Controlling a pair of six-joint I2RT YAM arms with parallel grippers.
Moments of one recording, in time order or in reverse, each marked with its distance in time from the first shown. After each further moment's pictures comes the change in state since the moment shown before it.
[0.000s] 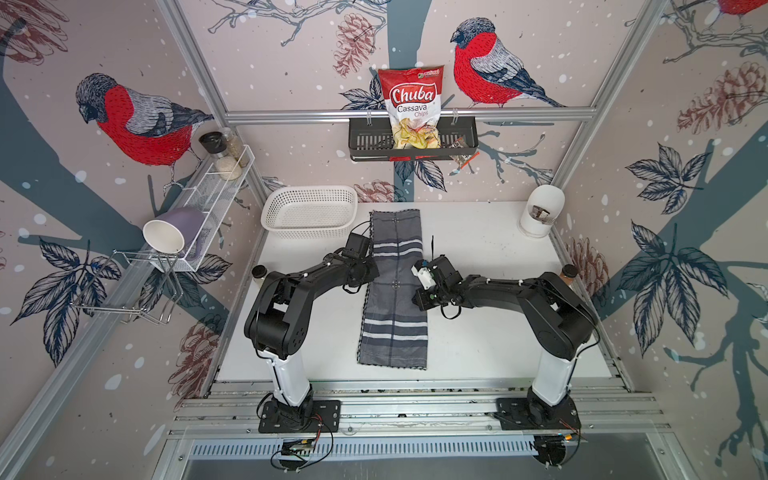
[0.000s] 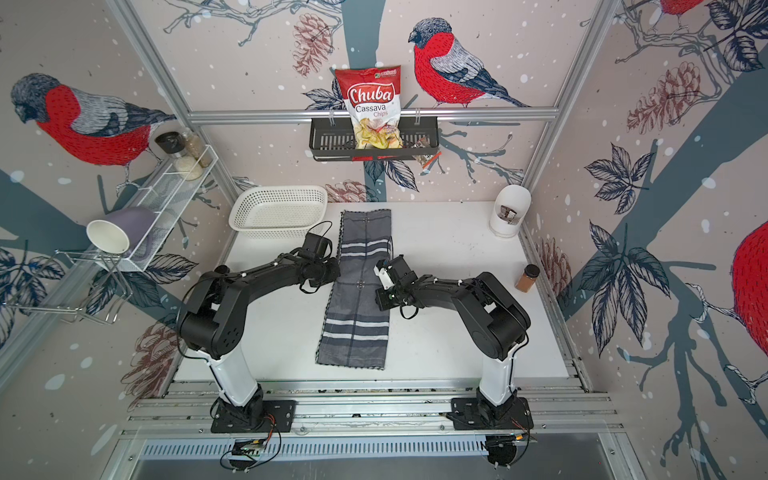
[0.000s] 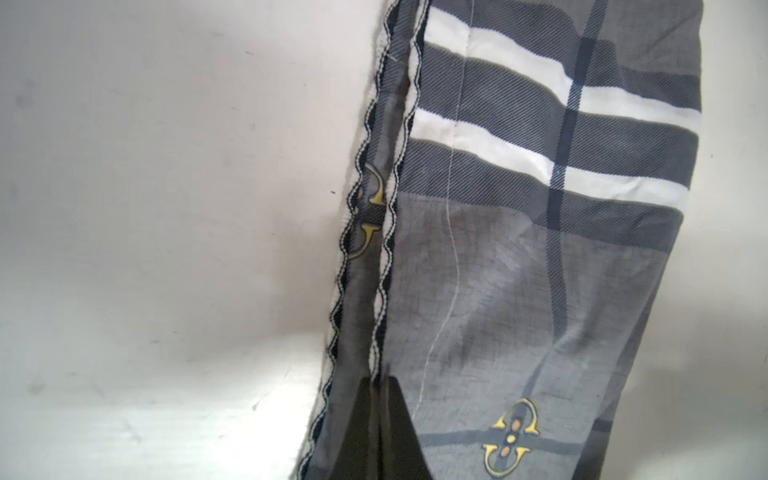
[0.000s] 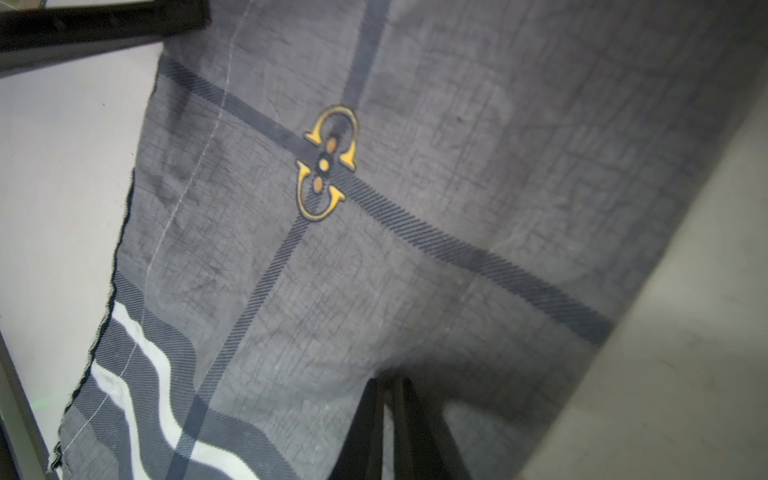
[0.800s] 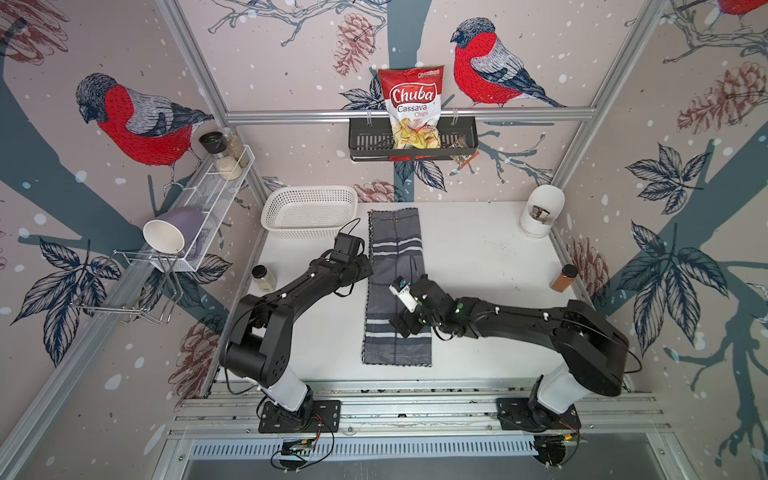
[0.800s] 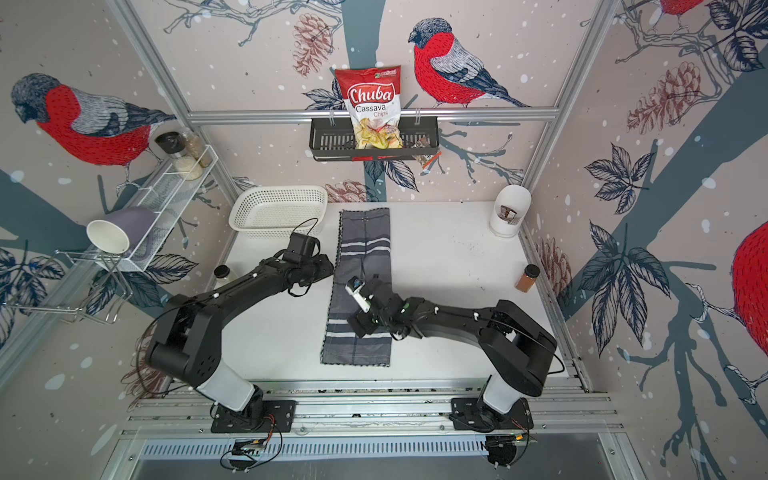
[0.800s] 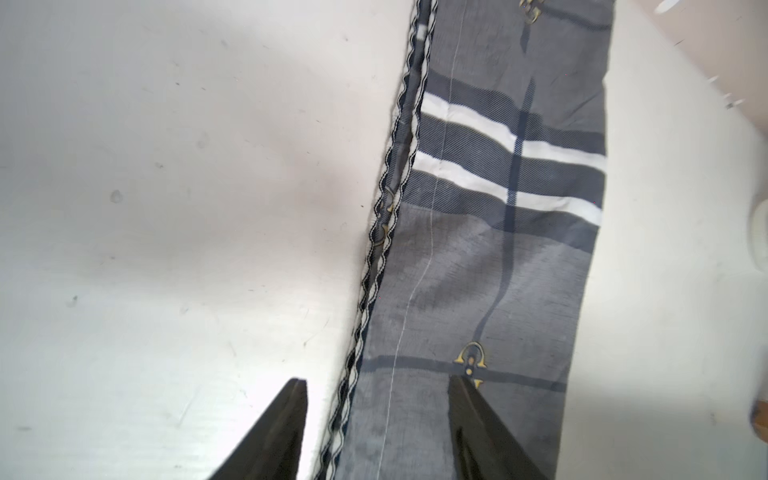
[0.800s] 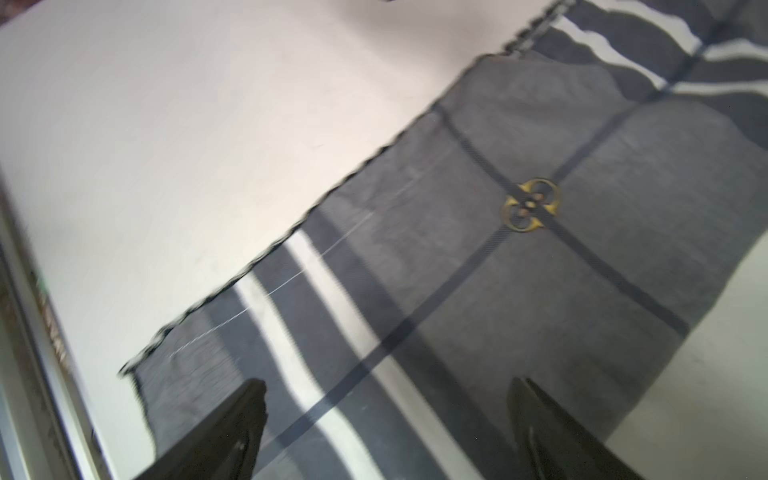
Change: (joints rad) left arm 0.020 -0.268 -0.153 0.001 -0.057 -0.048; right arm 0.378 -0.277 -0.121 0.017 0.345 -0.236
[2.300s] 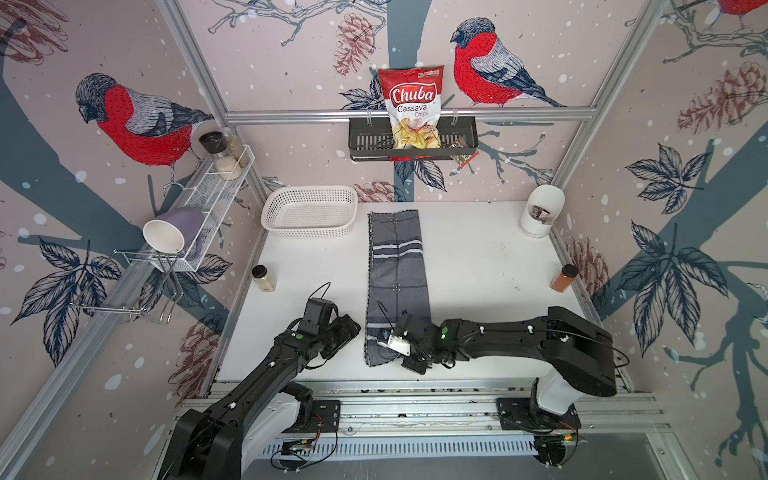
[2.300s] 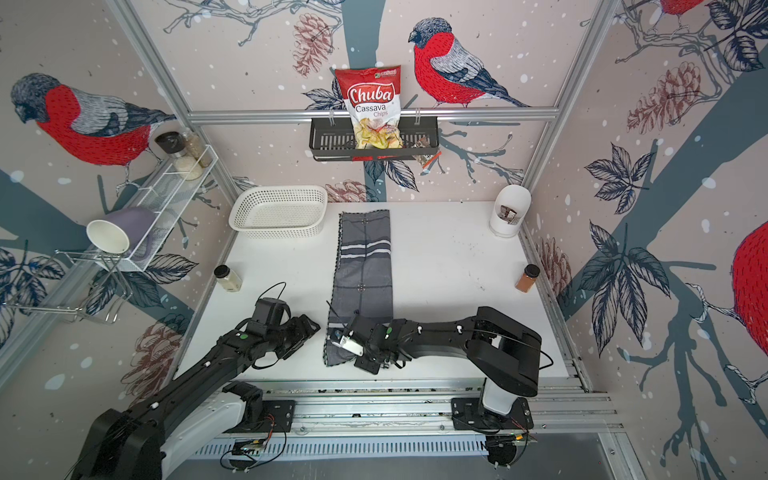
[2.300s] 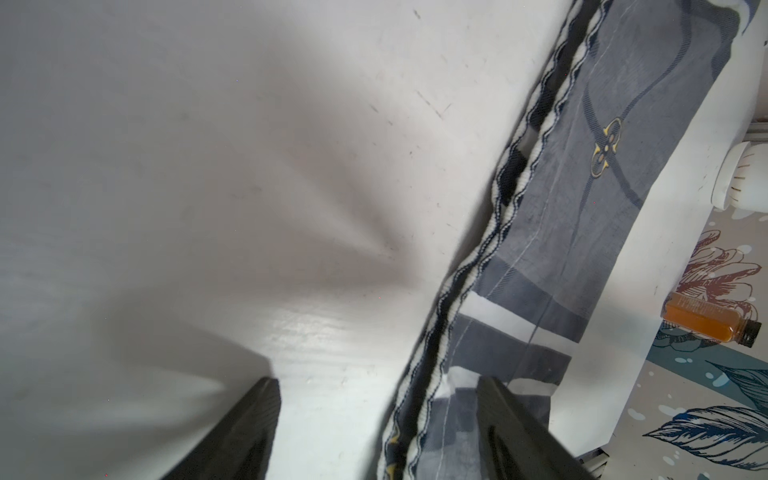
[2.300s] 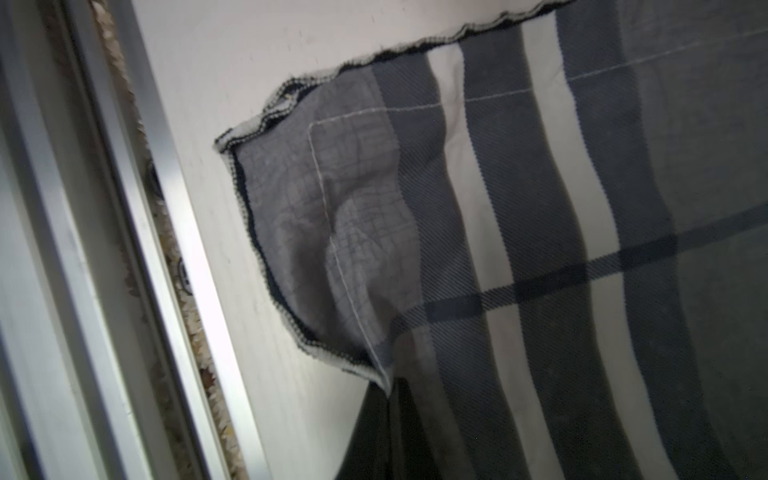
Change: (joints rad) left arm 0.027 -0.623 -0.615 -0.102 0.251 -0.241; right arm 0.100 0.086 0.068 -0.300 -0.169 -0.182
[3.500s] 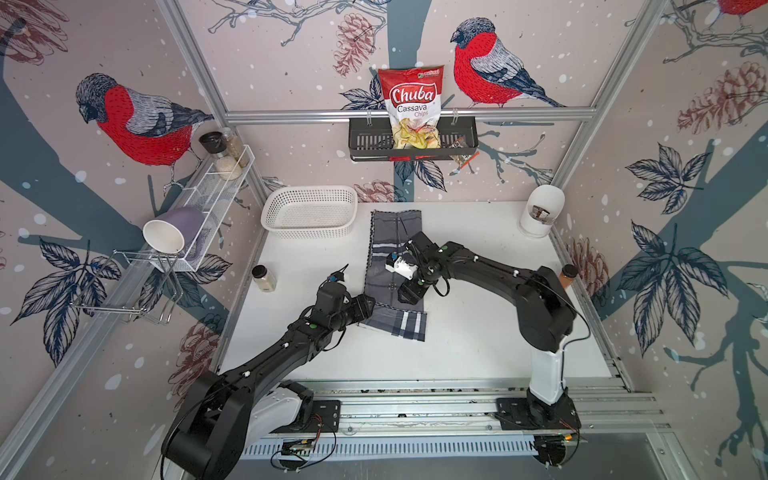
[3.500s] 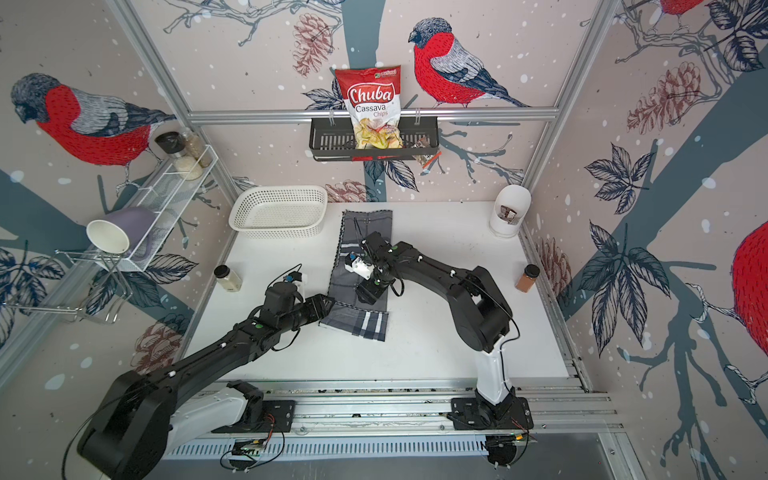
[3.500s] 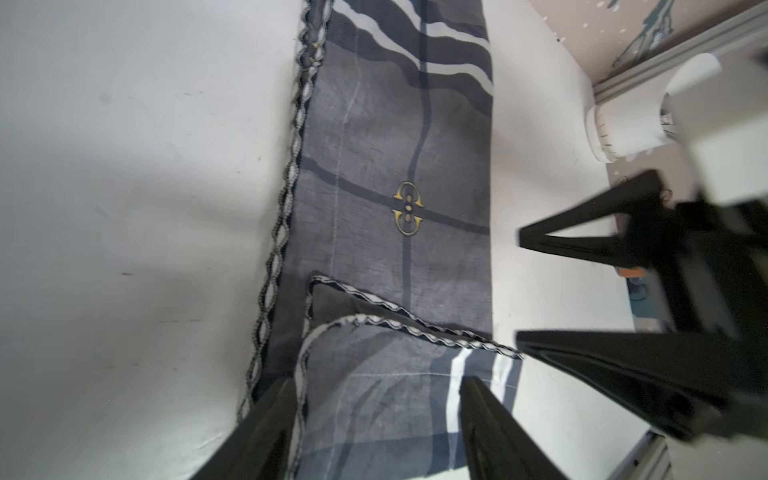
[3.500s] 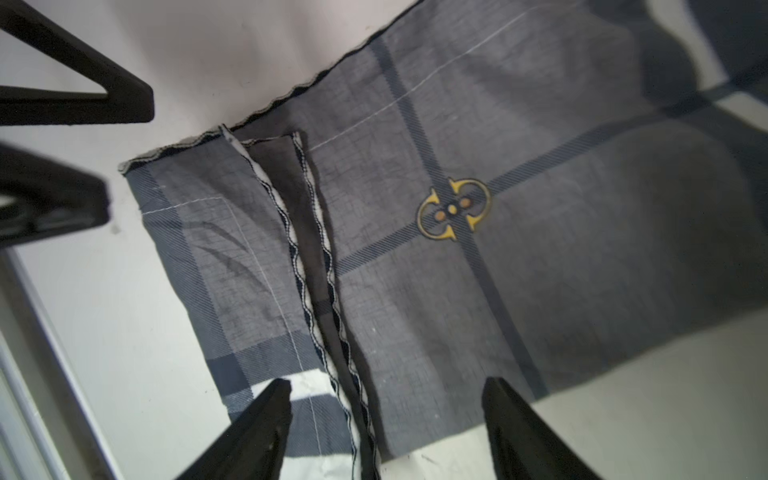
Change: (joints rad) left arm -0.110 0.204 0.061 0.447 -0.100 0.227; right arm -0.369 0.200 0.471 -0.291 -0.070 -0.124
